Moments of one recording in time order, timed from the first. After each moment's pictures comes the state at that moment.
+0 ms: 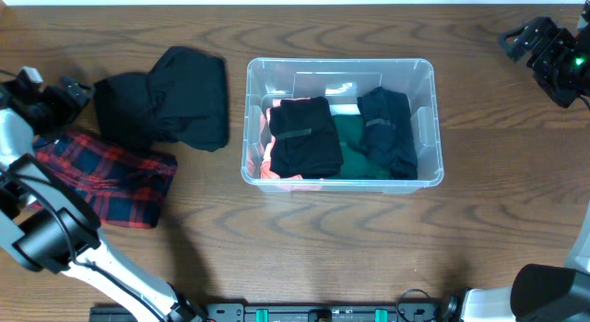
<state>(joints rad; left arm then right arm) 0.67 2.13 1.62 -0.57 0.55 -0.17 -0.34 1.60 1.79 -1.07 -0.46 0.41</state>
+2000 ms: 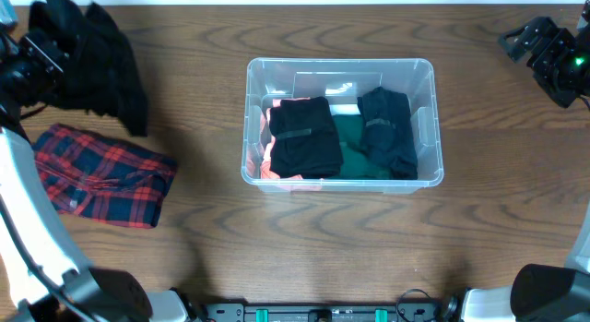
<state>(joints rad) 0.57 1.55 1.62 -0.63 0.89 -0.37 -0.34 1.60 1.79 -1.07 -0.46 0.41</state>
